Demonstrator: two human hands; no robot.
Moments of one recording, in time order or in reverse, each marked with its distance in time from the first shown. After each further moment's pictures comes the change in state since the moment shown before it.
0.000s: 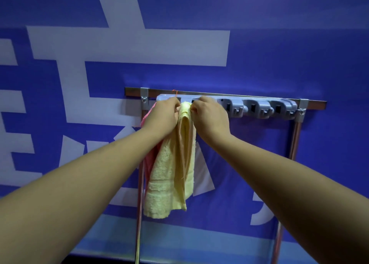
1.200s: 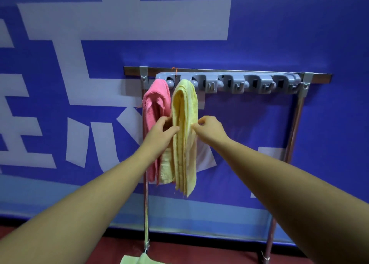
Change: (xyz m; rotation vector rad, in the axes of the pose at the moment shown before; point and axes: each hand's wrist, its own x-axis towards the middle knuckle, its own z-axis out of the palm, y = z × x) left_hand -0.110 -0.011 0.020 -0.694 -0.221 -0.414; right_hand -0.078 0.008 0.023 0.620 -0.511 0.558
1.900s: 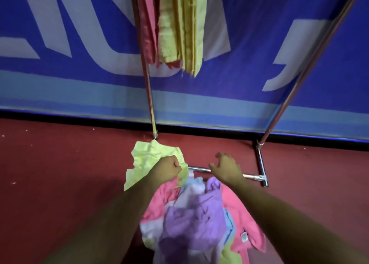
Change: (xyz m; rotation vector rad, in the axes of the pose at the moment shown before) left_hand -0.269 -0.289 0.081 0.502 -0.495 -0.628; right_hand -0.293 0.283 0.154 -0.416 -0.466 0.469
